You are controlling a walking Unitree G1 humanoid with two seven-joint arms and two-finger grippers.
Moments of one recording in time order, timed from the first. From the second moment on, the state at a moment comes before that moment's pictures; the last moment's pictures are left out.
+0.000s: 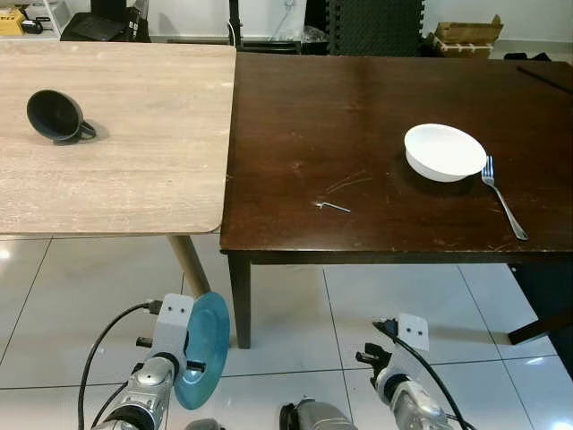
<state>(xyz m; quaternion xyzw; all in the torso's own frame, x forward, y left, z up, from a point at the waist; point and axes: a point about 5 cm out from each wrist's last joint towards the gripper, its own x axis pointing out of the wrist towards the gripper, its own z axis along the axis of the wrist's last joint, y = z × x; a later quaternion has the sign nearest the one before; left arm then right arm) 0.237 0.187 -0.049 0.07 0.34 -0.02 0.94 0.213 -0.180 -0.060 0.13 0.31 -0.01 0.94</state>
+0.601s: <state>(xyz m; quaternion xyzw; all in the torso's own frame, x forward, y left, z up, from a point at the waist) 0.232 0.188 -0.052 0.08 0.35 -0.03 0.93 0.213 -0.178 -0.060 0.11 0.32 0.00 0.94</state>
